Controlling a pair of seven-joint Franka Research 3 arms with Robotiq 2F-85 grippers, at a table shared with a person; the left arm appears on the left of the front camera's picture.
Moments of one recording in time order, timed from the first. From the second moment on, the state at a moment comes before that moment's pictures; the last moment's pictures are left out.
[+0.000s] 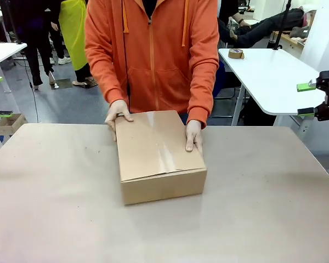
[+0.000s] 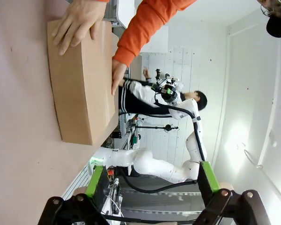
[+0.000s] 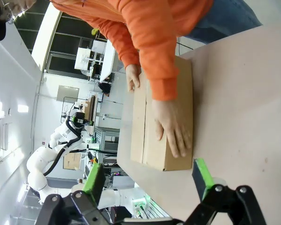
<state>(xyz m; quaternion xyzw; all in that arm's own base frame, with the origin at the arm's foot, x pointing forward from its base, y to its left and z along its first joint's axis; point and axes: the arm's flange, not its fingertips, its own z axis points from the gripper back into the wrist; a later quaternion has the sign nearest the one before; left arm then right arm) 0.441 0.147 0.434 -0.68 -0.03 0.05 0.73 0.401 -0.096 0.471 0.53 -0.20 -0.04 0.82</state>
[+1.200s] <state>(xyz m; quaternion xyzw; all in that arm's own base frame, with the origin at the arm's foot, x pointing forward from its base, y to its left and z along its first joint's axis) 0.480 -0.084 0.458 -0.59 -0.05 -0.31 0.74 0.398 0.126 0.495 0.45 -0.25 0.32 0.80</state>
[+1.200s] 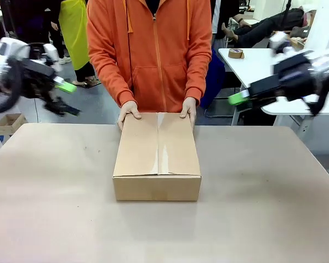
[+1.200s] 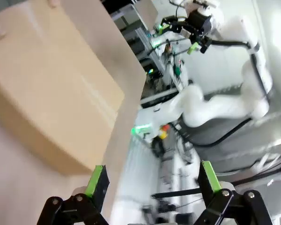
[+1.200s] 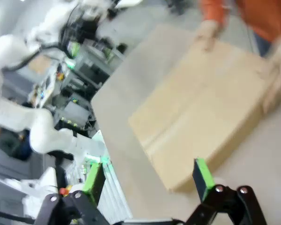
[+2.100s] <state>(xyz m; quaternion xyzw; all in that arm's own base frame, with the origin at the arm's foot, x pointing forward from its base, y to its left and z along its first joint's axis) 0.505 -0.105 0.412 -0.55 -0.40 -0.45 0.58 0.421 0.176 0.456 0.45 -0.42 0.49 0.62</state>
